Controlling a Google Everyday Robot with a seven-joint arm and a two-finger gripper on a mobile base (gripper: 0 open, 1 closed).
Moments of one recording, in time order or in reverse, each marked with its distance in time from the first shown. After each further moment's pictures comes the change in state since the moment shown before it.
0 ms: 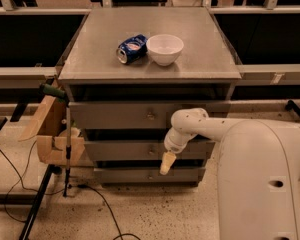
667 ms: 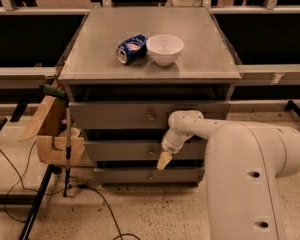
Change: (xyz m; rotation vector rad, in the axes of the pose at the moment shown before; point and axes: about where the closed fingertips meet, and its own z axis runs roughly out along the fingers) arm 0.000 -0.010 0.035 -0.039 -0.006 0.042
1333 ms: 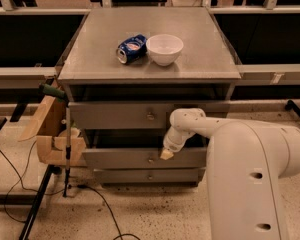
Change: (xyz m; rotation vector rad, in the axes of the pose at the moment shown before) arm -0.004 -0.002 -0.010 0.000 0.000 0.000
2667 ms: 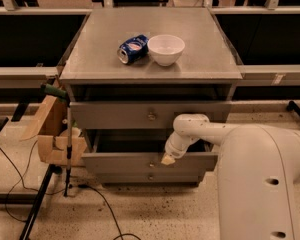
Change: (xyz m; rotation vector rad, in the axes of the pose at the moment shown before) arm 0.014 0.026 0.002 -0.032 -0.020 -0.008
